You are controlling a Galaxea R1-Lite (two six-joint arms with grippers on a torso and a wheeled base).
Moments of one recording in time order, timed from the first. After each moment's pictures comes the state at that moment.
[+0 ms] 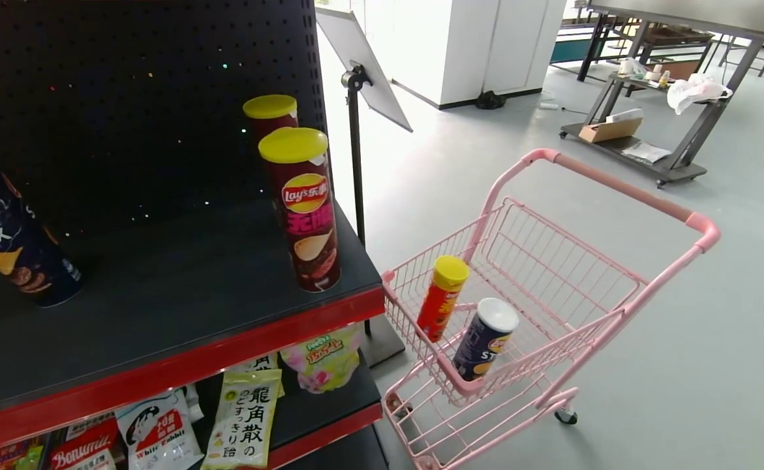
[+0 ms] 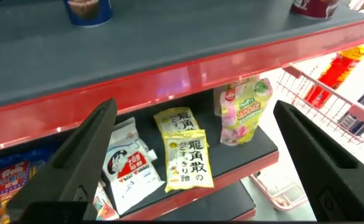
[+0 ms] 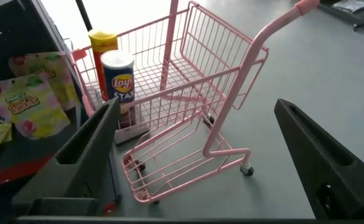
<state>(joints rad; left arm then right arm) 0.00 0.00 0.00 0.00 0.00 0.00 0.00 0.00 0.00 0.00 0.00 0.00</state>
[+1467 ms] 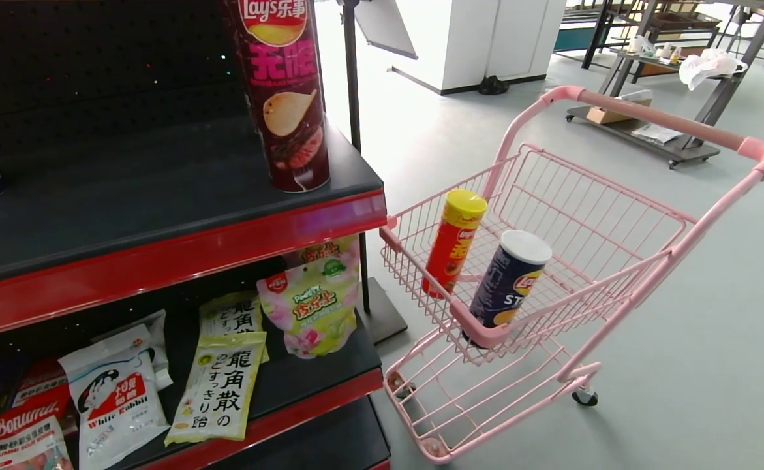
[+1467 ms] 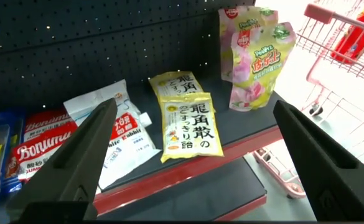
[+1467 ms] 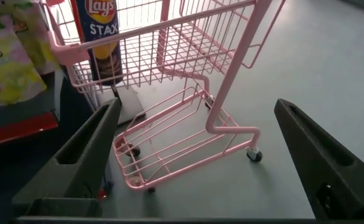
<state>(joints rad) 0.00 0.00 0.00 0.00 0.00 0.00 0.00 0.00 0.00 0.00 0.00 0.00</state>
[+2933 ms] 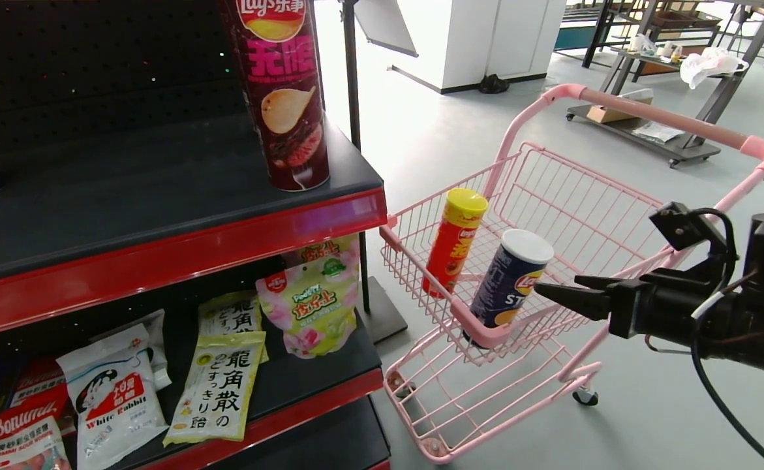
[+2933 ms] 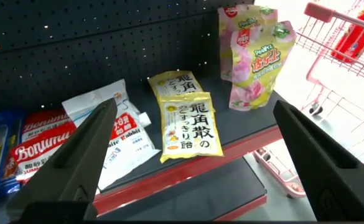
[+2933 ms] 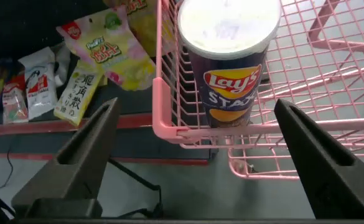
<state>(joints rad) 0.00 0.00 0.00 0.00 0.00 0.00 0.23 1.51 -0.52 -0.64 0.36 0.16</state>
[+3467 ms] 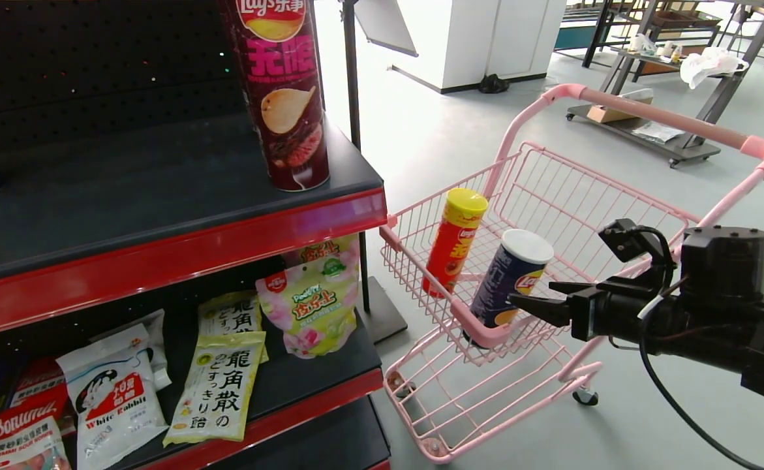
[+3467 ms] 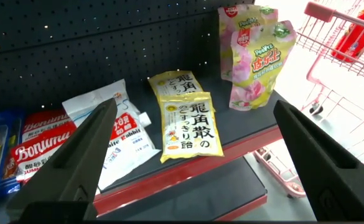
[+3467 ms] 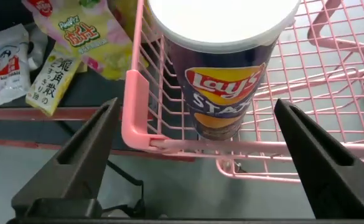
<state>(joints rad) 0.00 0.00 0.00 0.00 0.00 0.00 0.23 1.69 -0.53 -0.76 0.36 0.07</state>
